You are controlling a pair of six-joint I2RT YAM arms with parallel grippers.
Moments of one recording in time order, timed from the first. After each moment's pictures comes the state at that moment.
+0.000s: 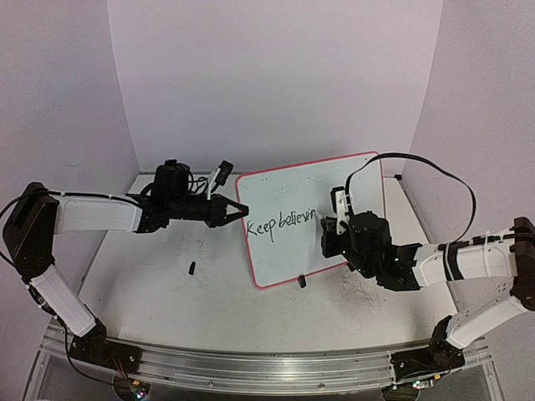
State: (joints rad) left arm -0.63 1.60 0.98 0.26 0.64 -0.26; right arm 0.93 1.39 0.66 0.40 0.56 0.19
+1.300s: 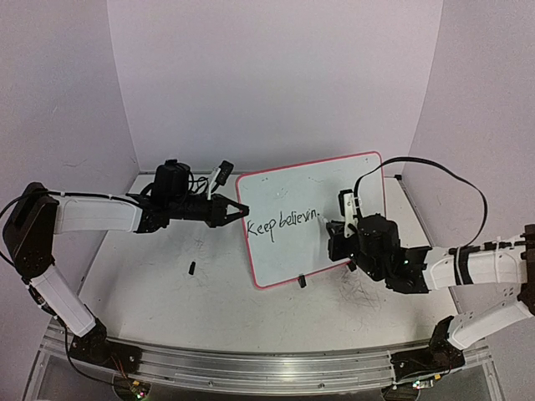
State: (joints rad) left arm -0.63 1.60 0.98 0.26 0.64 -0.26; right arm 0.92 1.31 0.61 0.35 0.53 0.24
